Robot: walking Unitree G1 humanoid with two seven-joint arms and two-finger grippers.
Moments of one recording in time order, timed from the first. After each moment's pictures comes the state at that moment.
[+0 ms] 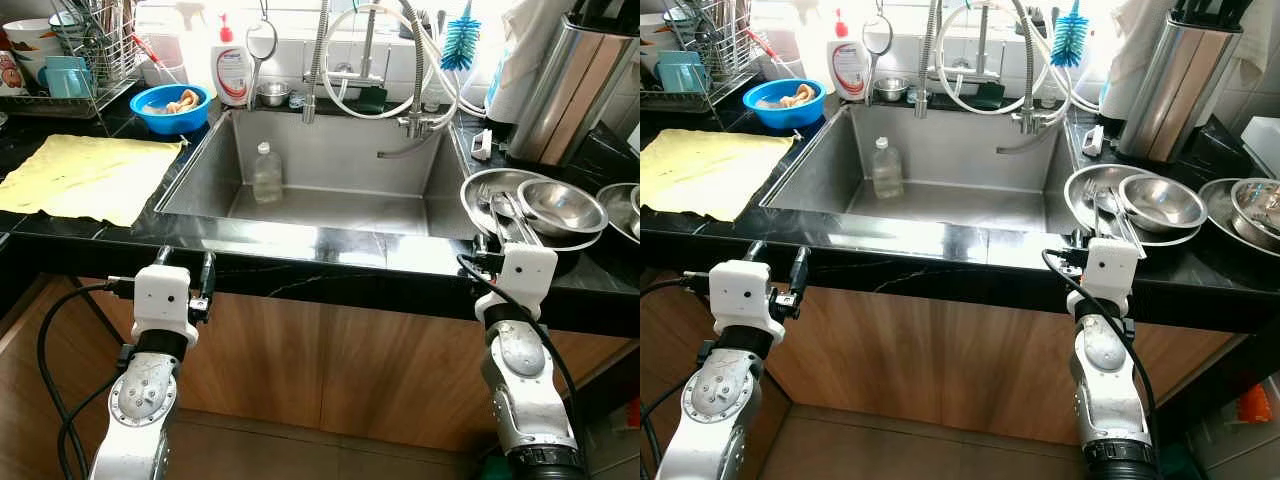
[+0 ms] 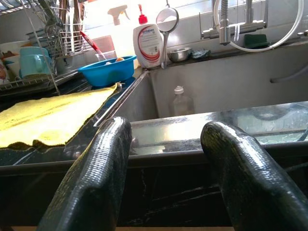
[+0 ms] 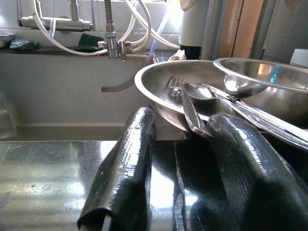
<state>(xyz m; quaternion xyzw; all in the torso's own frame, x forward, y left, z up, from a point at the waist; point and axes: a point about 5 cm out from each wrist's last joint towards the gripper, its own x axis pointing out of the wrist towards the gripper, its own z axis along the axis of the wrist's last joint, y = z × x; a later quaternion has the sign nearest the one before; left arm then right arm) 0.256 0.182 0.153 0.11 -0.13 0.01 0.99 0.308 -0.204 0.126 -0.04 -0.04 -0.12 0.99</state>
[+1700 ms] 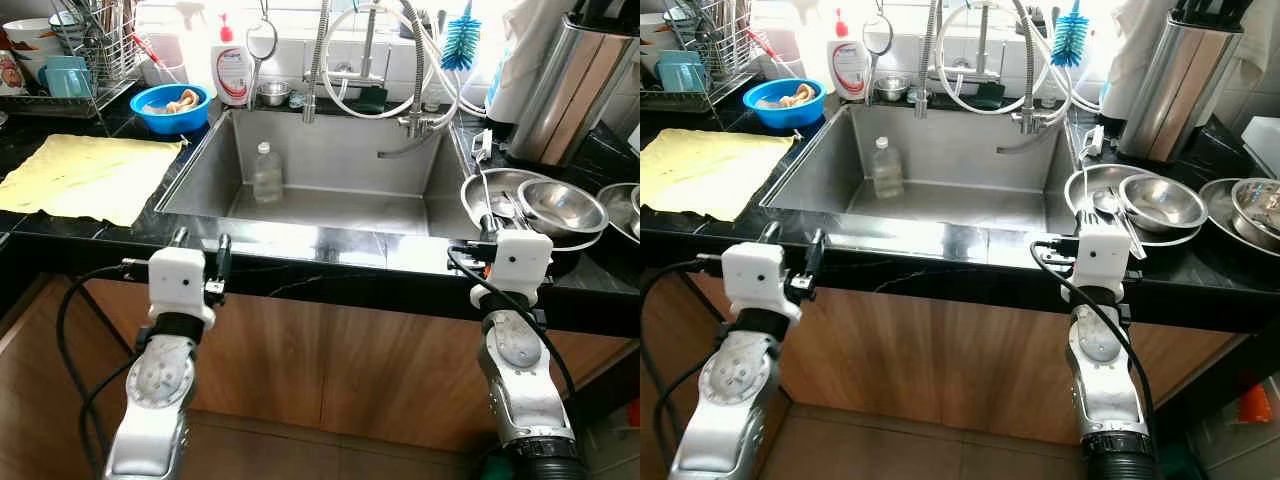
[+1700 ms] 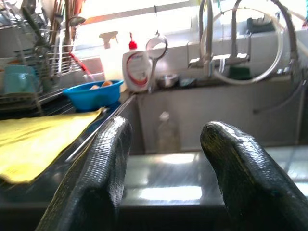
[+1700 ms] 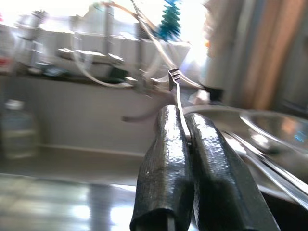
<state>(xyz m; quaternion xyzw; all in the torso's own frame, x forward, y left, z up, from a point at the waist) 0.281 0.150 0.177 0.06 -0.18 -0.01 0.98 0.313 -0.179 0.149 -0.08 -0.11 -0.06 0.99</state>
